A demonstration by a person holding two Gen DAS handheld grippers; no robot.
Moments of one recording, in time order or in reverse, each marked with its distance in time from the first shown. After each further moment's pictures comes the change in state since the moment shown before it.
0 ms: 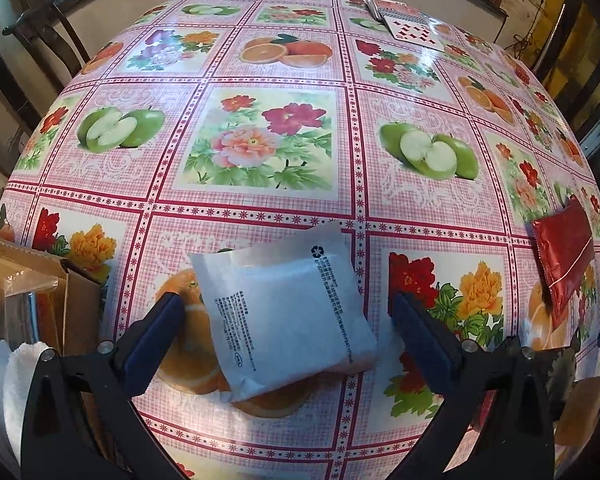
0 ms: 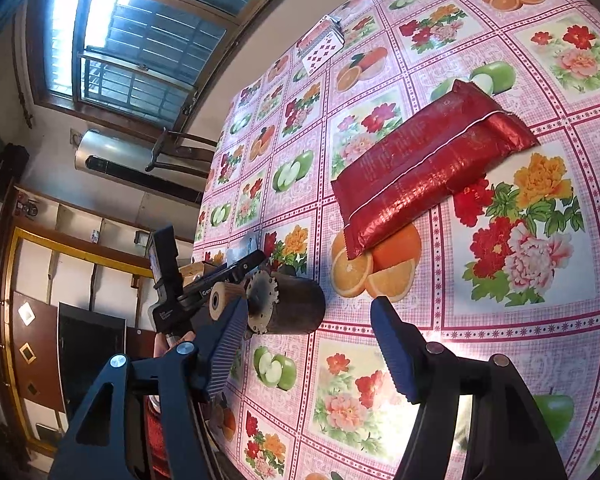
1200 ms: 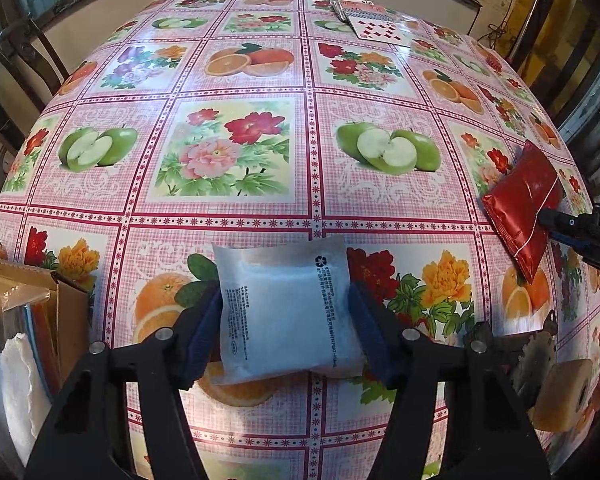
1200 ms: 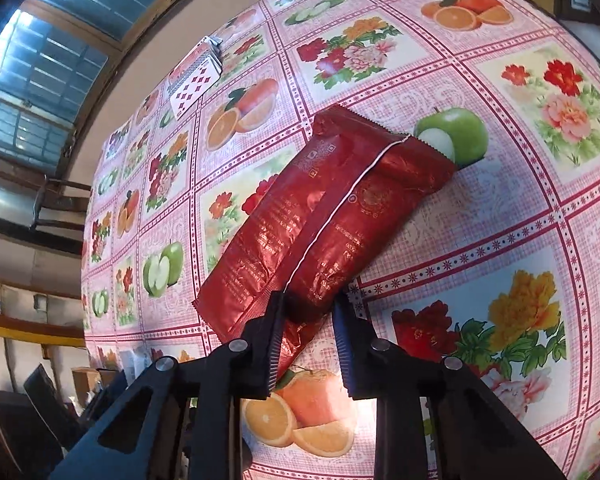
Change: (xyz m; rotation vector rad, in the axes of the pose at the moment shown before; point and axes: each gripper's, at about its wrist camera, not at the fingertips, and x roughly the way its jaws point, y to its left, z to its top) left arm -0.009 -0.013 0.001 0.064 -0.010 -0.056; right arm 0.065 -0.010 0.077 0.103 -0.080 -0.450
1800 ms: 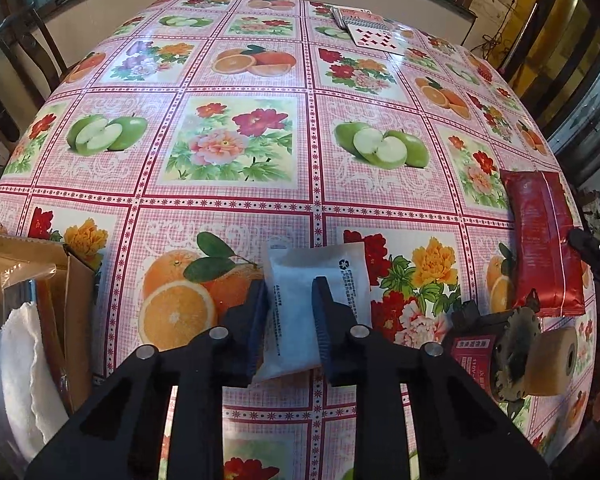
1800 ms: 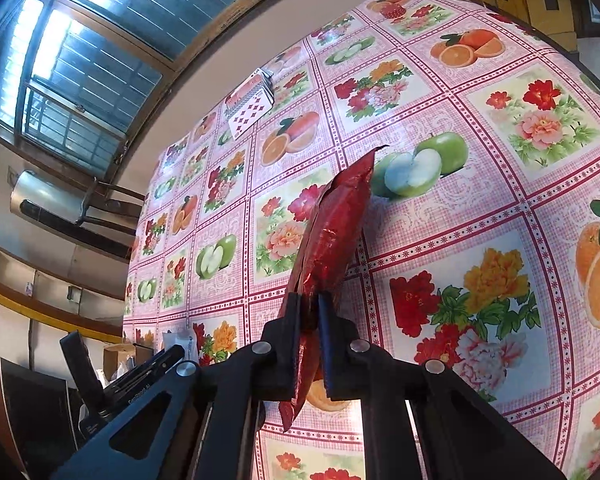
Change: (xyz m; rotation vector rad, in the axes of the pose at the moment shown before) left arm -0.014 0.011 -0.011 -0.044 -0.012 -0.072; right arm -0.058 -0.023 -0.032 -0.029 -0.107 0.203
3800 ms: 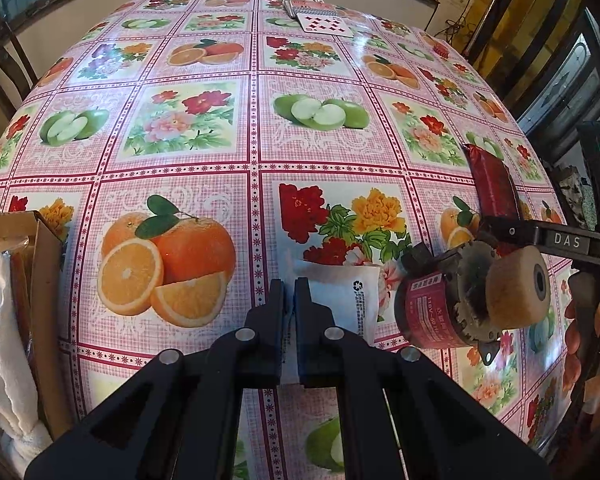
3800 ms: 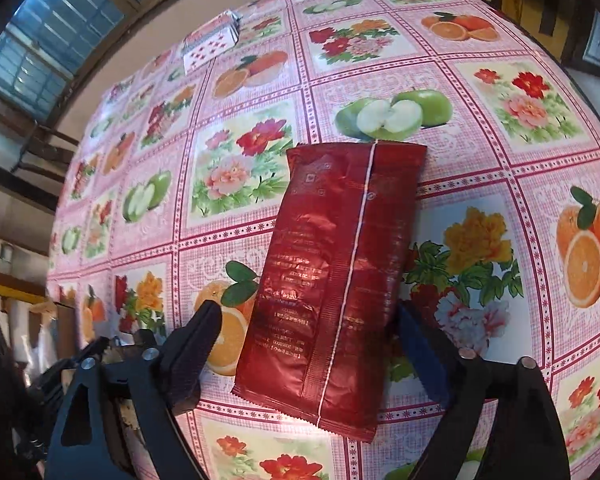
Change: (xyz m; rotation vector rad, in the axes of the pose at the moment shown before) left arm -0.008 -0.024 -0.030 0.104 0.012 -0.067; right arm 0.056 0.023 -0.022 -0.158 0.171 -0.379
